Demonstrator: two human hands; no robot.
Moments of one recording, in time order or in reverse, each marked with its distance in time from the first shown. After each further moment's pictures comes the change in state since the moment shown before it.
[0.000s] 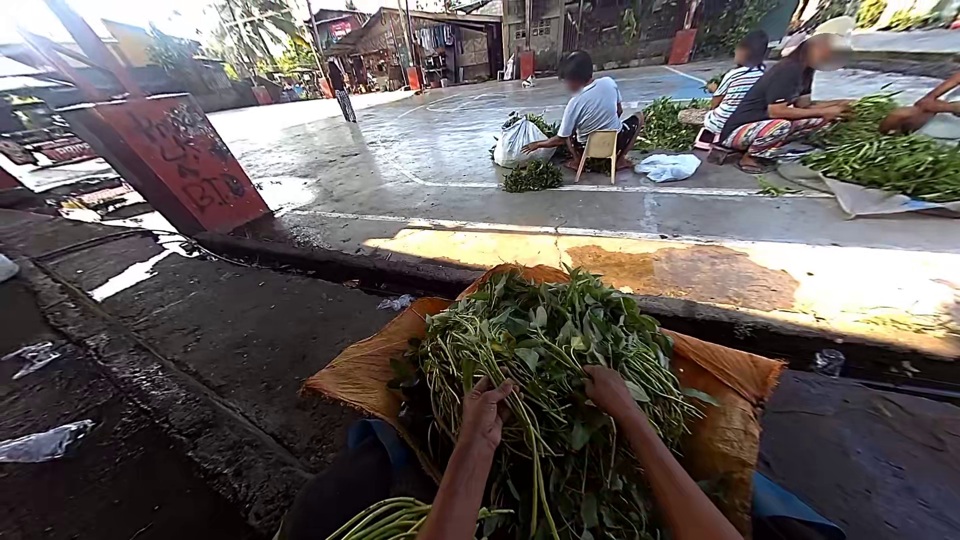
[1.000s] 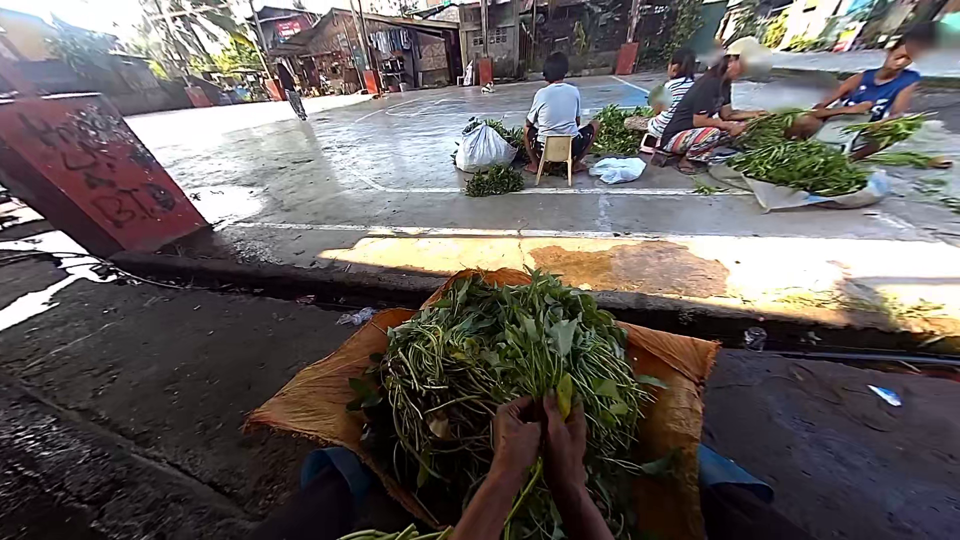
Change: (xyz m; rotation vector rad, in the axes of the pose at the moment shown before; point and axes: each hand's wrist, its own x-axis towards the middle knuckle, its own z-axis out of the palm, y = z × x) left_hand -0.026 -0.070 0.043 0.614 -0.376 0.293; right_hand -0.115 -0.078 0.041 1.410 0.700 0.008
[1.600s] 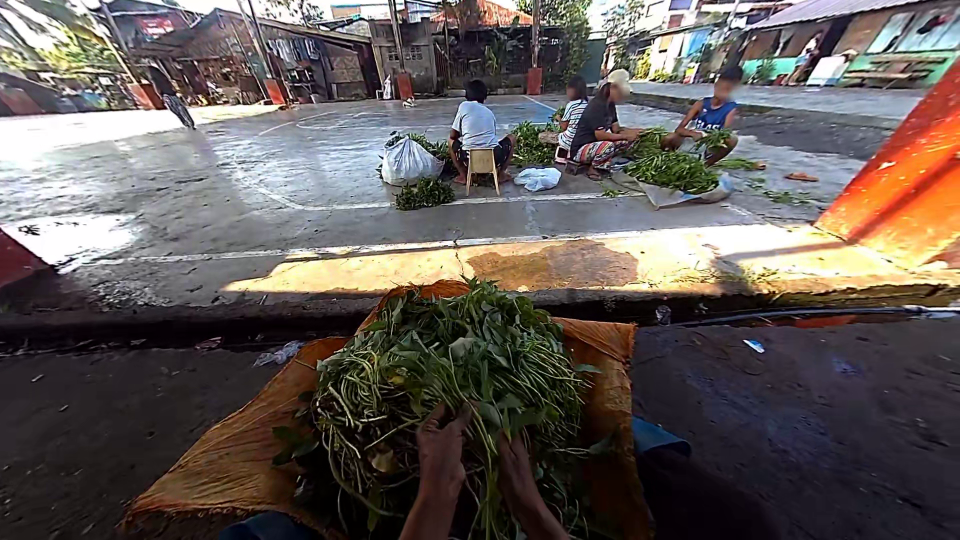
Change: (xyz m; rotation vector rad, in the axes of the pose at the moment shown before) left_hand -0.002 0.024 -0.008 -0.229 0.232 -0.126; right_hand -0.010 0.031 -0.037 -0.435 -0.216 0.235
